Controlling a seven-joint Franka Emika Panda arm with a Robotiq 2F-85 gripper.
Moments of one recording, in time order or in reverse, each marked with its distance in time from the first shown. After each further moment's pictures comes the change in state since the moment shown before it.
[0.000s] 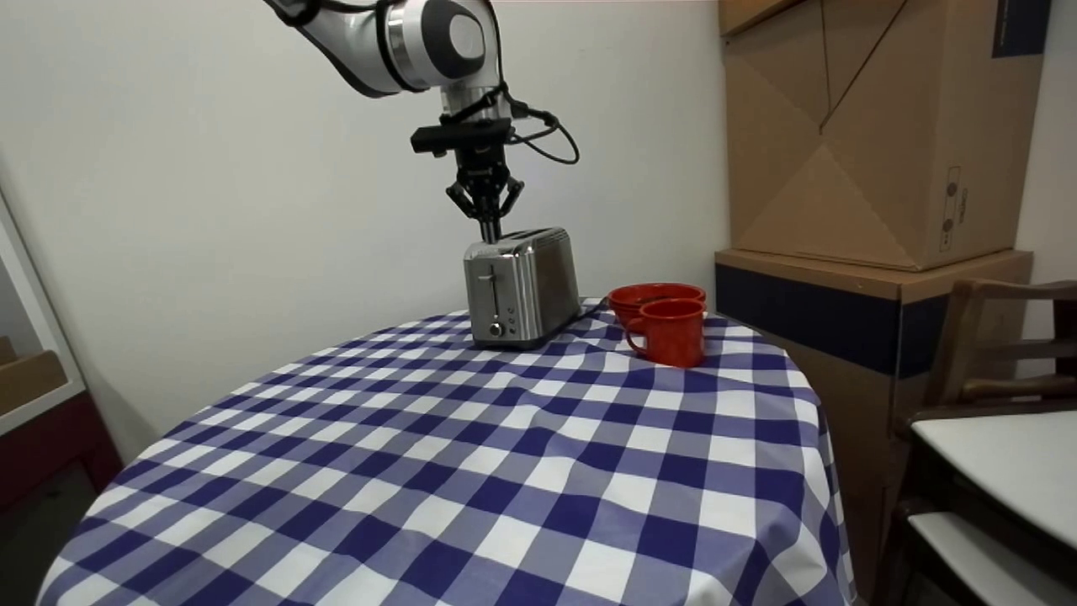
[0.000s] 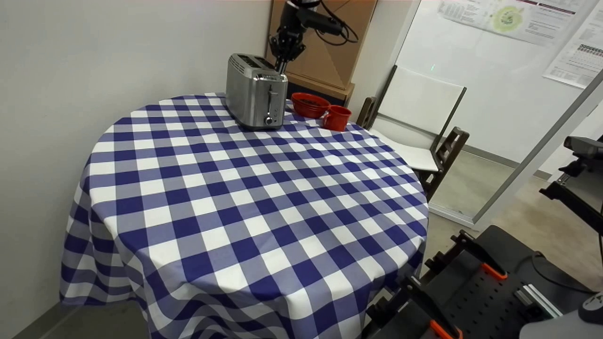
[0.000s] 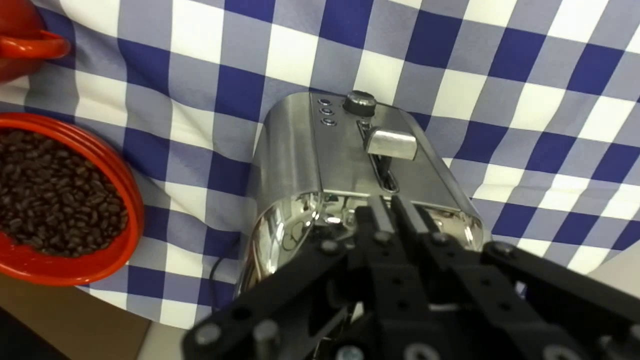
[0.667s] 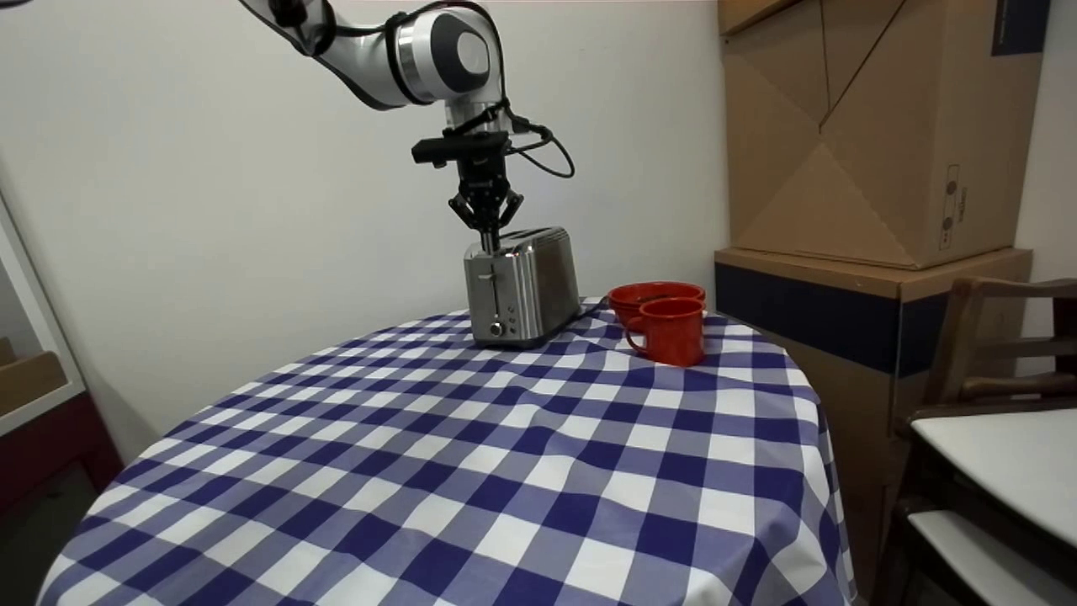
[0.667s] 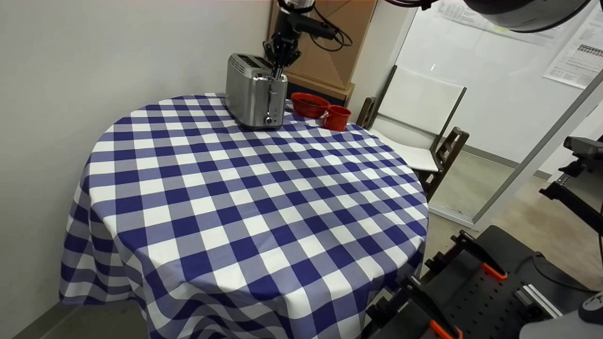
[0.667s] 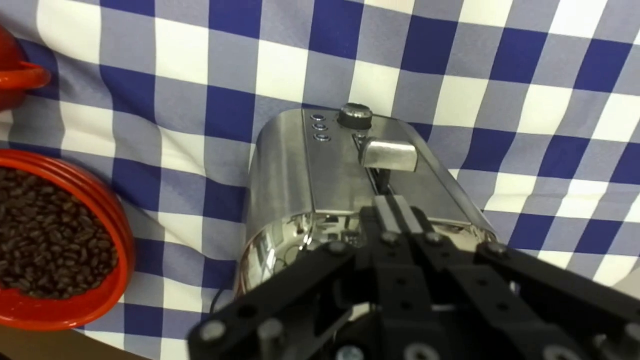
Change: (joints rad) arm 0.007 0.166 0.000 0.267 -0.011 -0.162 0.084
